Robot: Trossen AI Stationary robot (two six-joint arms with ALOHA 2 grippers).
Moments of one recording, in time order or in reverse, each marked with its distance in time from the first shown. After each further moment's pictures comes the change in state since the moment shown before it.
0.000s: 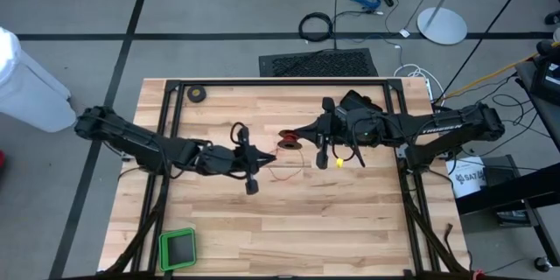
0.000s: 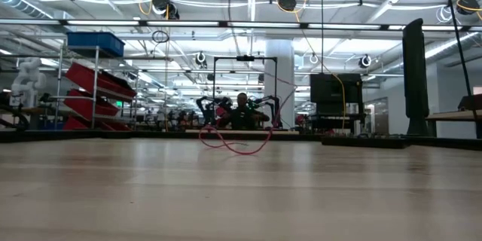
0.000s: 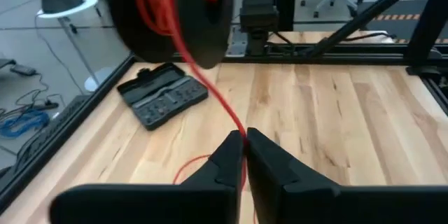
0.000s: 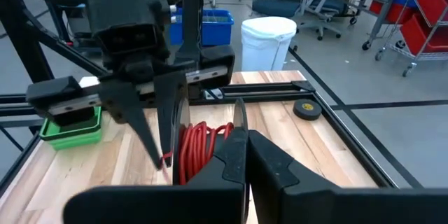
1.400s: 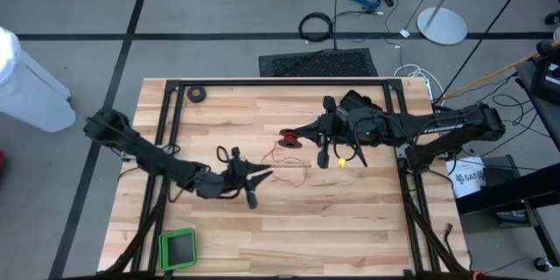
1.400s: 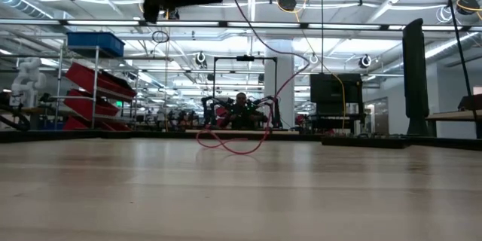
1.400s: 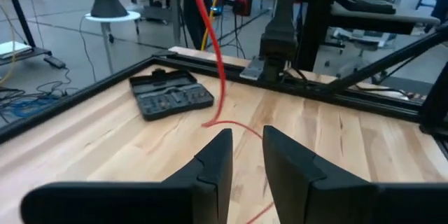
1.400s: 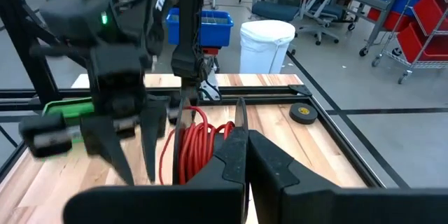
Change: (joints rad) left arm -0.174 0.116 -0.266 0.557 -0.317 -0.163; right arm 0.000 -0.010 0.000 -0.002 0.001 -0.036
